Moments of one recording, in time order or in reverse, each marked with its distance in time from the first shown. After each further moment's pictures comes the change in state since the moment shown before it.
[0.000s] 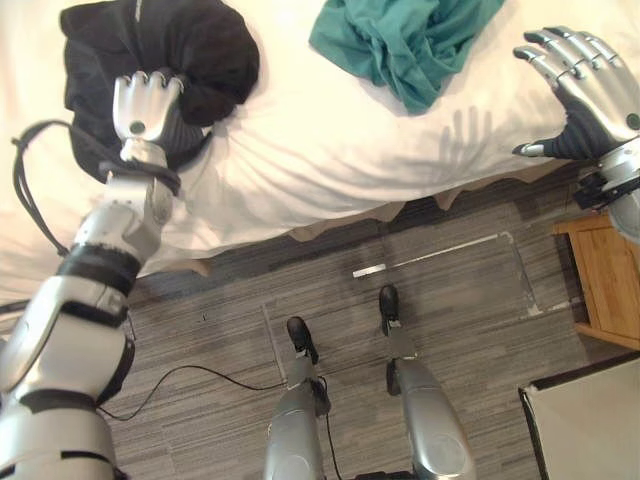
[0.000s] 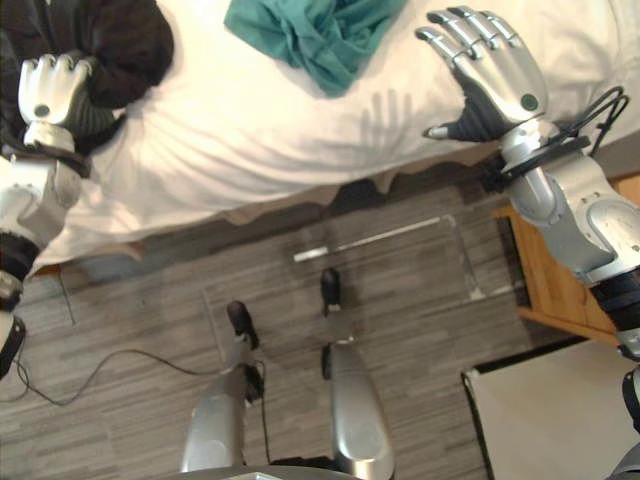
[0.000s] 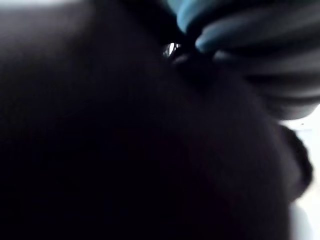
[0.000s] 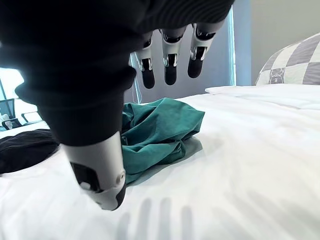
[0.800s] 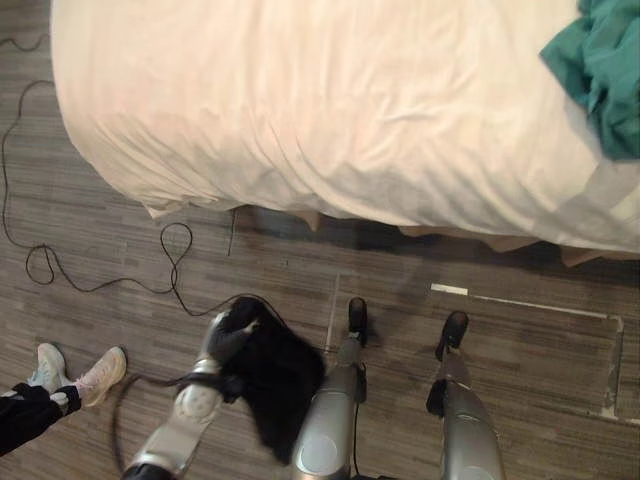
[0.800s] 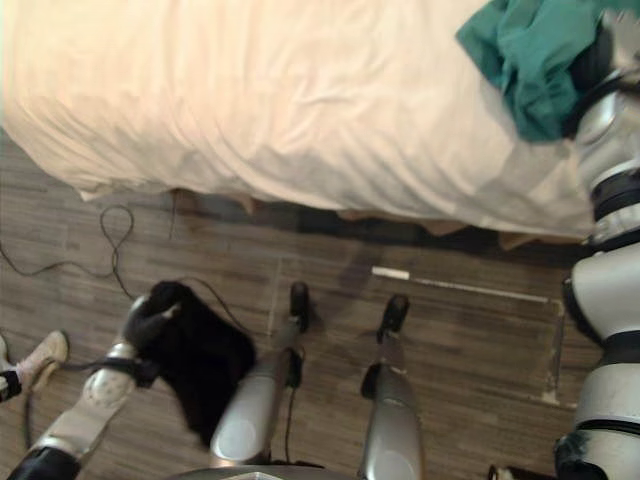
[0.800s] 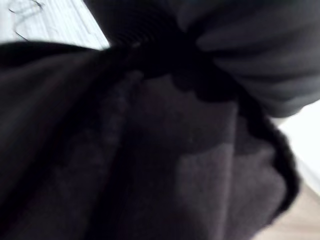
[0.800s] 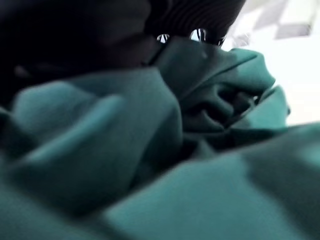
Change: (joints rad) left arm 0.869 -0.334 0.165 -0.297 -0.531 -0.135 -0.232; right arm -0.458 0.275 0.137 0.981 0.231 0.106 0.097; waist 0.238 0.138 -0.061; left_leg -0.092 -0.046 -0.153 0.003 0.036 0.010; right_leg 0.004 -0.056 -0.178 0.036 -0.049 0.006
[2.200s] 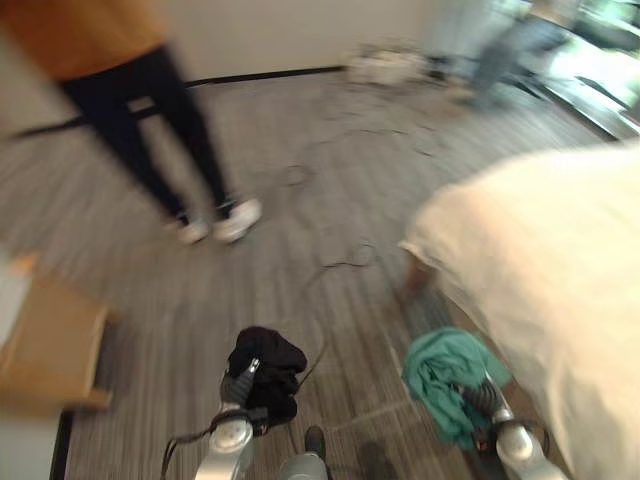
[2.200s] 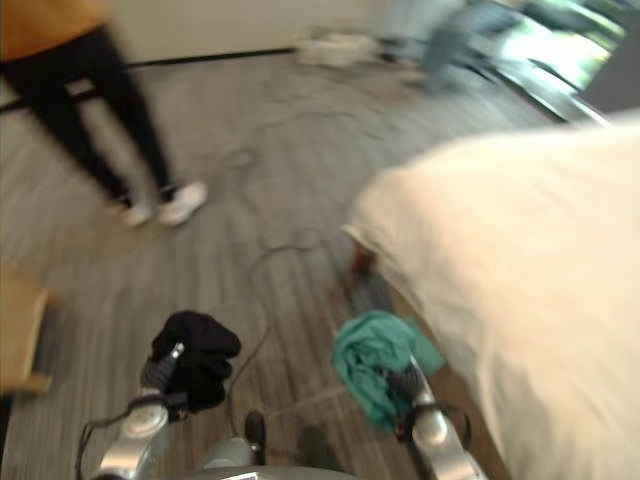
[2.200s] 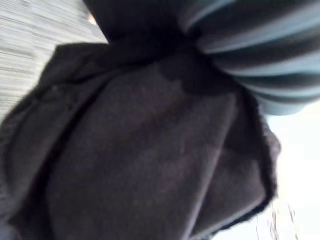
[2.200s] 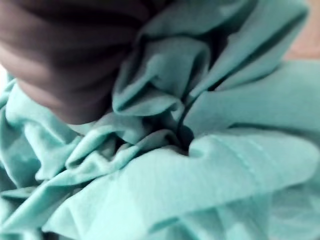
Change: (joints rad) left arm 0.059 -0.253 0.183 0.265 -0.197 0.083 0.115; right arm 1.414 0.636 -0.390 -0.706 0.165 -0.048 0.124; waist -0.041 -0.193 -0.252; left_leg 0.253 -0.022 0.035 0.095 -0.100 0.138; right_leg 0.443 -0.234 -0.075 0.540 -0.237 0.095
